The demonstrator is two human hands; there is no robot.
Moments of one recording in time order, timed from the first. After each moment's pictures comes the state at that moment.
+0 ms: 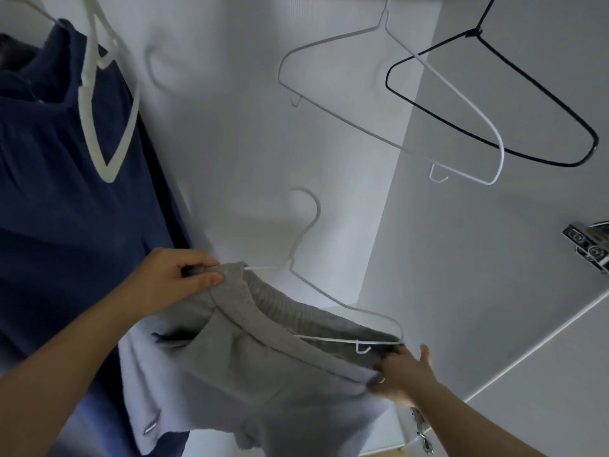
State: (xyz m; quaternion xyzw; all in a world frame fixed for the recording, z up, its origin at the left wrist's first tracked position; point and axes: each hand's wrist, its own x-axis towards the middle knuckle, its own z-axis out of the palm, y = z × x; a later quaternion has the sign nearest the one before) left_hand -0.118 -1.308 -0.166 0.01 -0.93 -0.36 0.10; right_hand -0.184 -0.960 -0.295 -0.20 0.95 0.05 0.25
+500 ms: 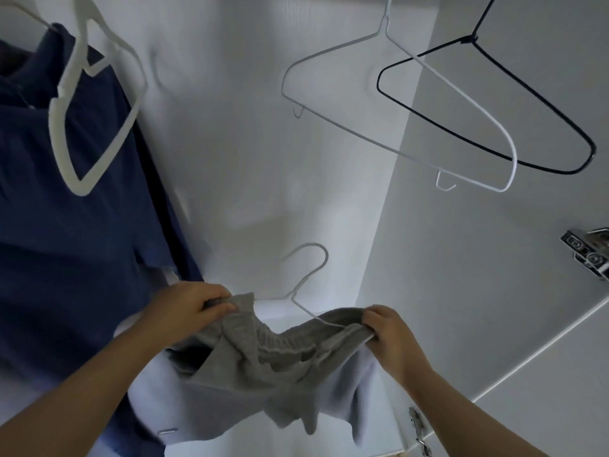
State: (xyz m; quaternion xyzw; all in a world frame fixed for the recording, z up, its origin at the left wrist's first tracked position) left_hand -0.125 -1.298 -0.206 0.01 -0.98 -0.19 0.03; right_hand -0.210 -0.979 -0.281 -0.28 0.92 -0.26 -0.10
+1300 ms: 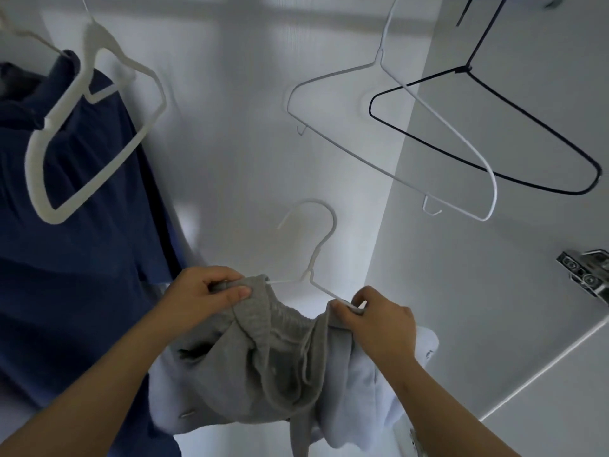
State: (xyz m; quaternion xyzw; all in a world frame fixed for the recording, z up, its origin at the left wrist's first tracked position) left_hand -0.147 -1.283 -0.175 -0.05 -0.87 -0.47 0.12; right_hand -0.200 -1.024 -0.194 -0.08 0.97 -0.23 -0.02
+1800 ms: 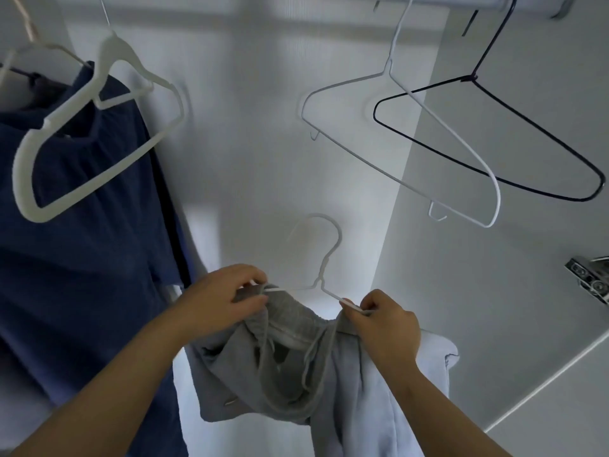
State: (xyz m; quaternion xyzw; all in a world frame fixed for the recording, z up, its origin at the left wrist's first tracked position) left_hand -0.151 -1.282 -0.172 -0.08 -0.95 -0.28 0.07; right_hand -0.198 -1.028 -0.202 -0.05 0.93 -0.35 -0.07
